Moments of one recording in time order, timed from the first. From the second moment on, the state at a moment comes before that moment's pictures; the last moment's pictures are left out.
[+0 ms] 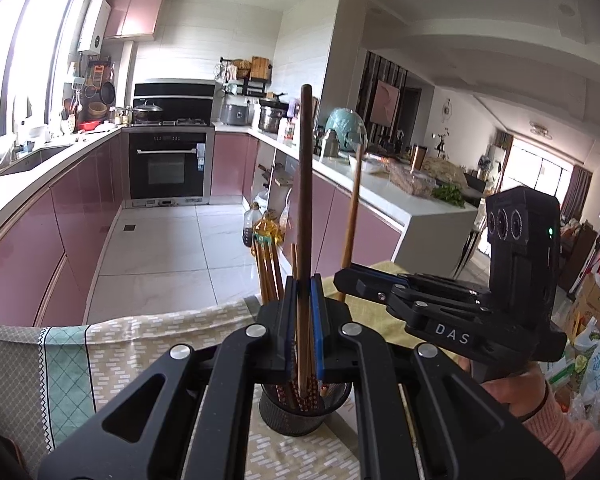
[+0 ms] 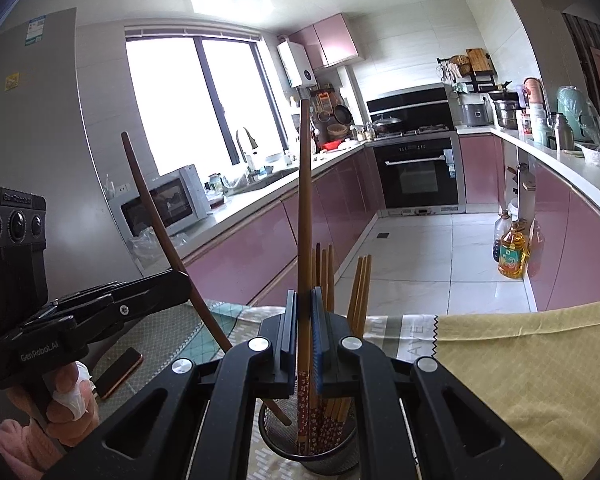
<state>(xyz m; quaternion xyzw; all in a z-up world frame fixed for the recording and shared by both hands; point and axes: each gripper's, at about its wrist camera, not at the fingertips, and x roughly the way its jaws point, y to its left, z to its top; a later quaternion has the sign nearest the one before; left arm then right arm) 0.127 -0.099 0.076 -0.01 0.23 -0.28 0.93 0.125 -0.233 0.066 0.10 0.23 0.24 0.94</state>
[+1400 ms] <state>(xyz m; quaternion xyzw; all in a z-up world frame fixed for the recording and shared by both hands) 0.111 -0.065 0.004 0.01 0.22 -0.14 0.96 0.080 -0.229 0.020 0.07 0.25 0.17 0.95</state>
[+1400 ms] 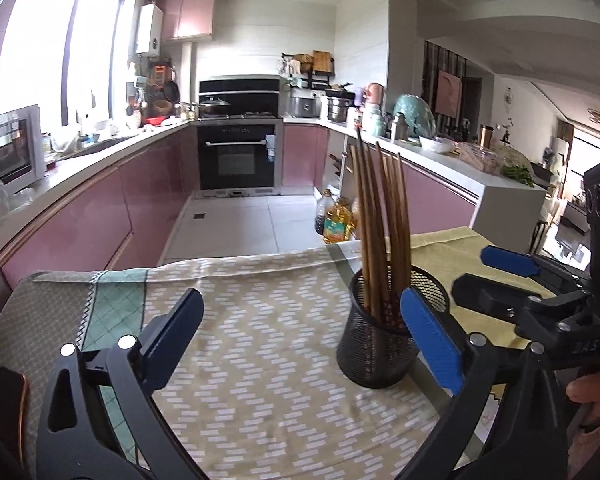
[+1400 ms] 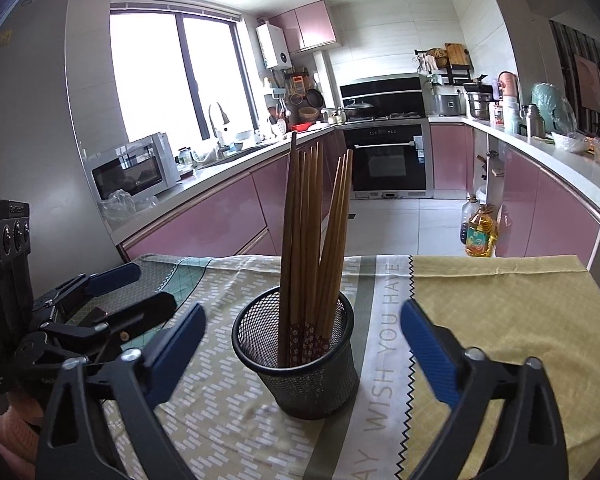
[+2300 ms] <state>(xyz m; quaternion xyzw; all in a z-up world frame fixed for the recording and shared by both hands) 0.059 -0.017 0.008 0.01 0.17 -0.04 0.98 0.035 -0.214 0.019 0.04 0.19 0.15 0.97</state>
